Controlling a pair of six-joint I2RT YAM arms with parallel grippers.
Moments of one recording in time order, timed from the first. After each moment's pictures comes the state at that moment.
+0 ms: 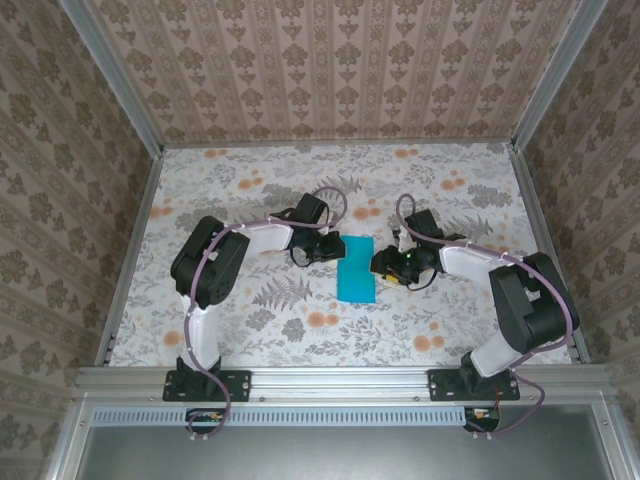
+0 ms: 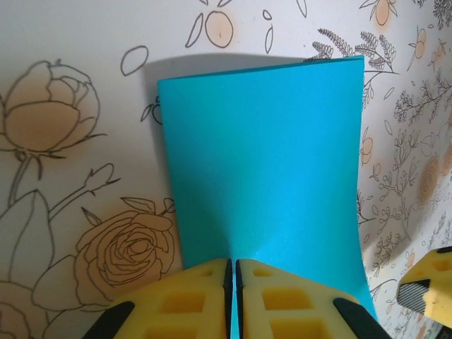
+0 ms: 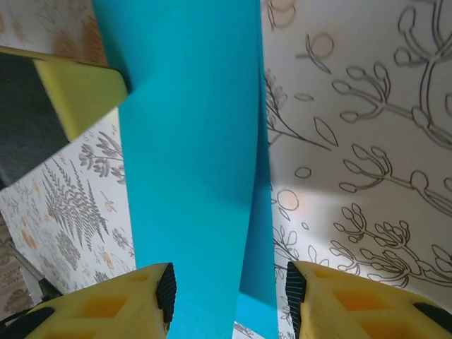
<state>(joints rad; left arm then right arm) -0.65 2.02 1.22 -0.25 0.50 -0.62 0.31 1.57 0.77 -0.33 -0.54 0.63</state>
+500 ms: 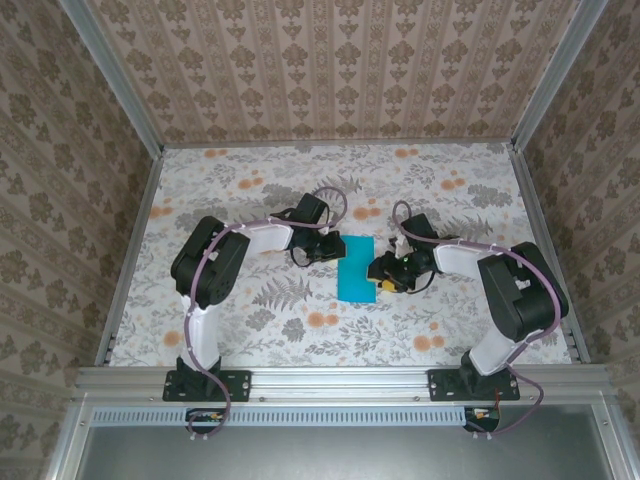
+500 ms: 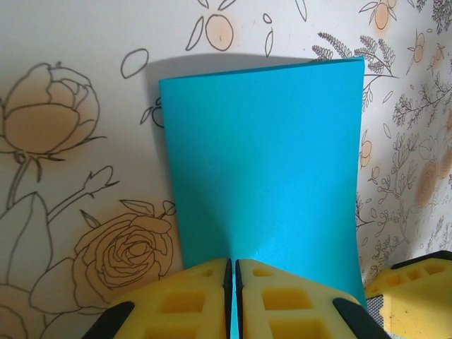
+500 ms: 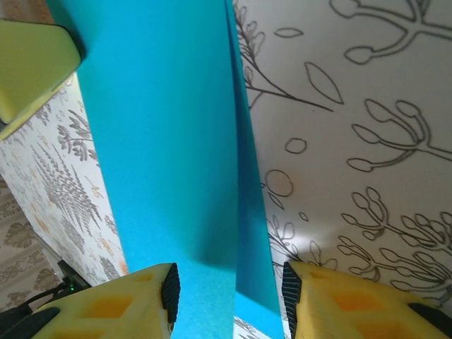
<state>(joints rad) -0.65 2.02 1.22 -0.24 0.50 -0.63 0.32 1.66 0.77 -0.31 -0.62 0.68</state>
